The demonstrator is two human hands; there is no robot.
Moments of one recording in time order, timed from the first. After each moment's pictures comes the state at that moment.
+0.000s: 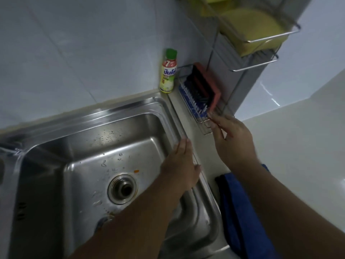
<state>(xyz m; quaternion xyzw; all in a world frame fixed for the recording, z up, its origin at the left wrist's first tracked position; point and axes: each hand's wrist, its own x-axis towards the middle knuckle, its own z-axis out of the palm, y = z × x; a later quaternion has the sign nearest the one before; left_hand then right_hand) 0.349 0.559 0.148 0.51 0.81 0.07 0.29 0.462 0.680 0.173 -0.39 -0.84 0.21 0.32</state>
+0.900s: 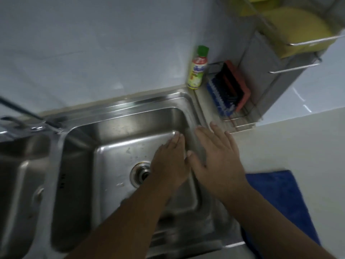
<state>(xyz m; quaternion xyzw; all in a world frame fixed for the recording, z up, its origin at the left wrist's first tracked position) 0.306 0.497 0.169 0.45 0.86 0.11 0.21 0.429 0.580 0.207 -0.30 -0.92 0.22 0.14</state>
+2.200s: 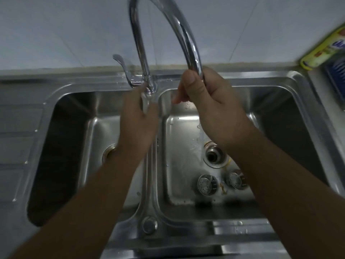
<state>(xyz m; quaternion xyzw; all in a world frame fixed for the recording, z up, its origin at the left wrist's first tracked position) 0.068 0.218 0.178 0.15 0.82 0.54 0.08 0.171 0.347 0.261 -0.14 -0.75 0.62 0.19</state>
